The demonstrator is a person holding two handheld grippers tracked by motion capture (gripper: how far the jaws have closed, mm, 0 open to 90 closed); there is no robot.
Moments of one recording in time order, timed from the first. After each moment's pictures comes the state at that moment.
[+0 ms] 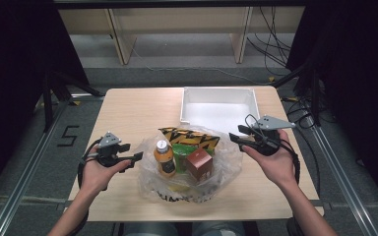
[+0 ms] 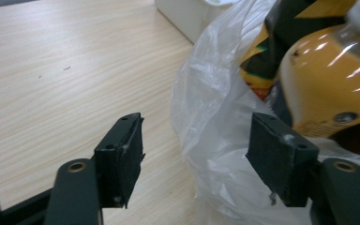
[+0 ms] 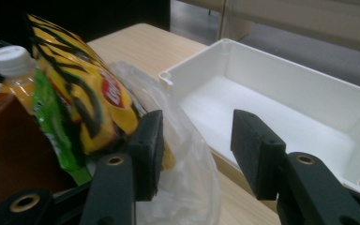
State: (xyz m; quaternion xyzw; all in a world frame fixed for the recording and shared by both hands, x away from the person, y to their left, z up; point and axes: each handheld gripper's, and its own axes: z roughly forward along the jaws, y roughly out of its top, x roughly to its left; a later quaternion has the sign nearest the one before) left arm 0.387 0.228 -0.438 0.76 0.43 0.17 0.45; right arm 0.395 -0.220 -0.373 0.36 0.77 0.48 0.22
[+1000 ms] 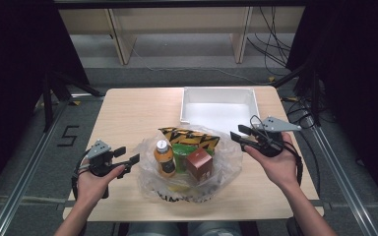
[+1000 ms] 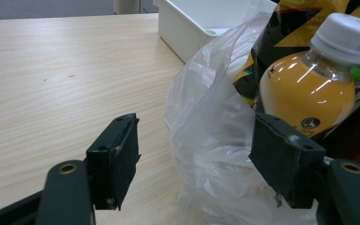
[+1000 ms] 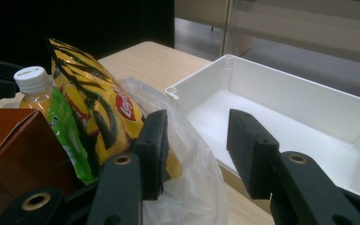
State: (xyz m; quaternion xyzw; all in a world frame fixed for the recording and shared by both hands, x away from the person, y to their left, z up) left arm 0.367 0.235 -0.450 0.71 0.46 0.18 0.51; right arm 0.389 -0.225 -0.370 0.35 0.75 0.51 0.22
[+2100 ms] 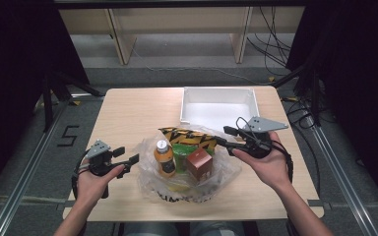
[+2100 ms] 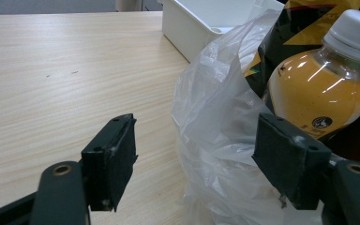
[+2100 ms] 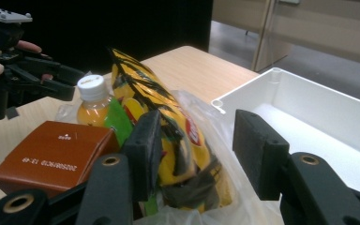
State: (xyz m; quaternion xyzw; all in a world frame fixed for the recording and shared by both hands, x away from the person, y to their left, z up) left arm 0.370 0.237 -0.452 0.70 0.46 0.18 0.51; right arm 0.384 -0.194 -0.361 0.30 0.78 0.52 0.17
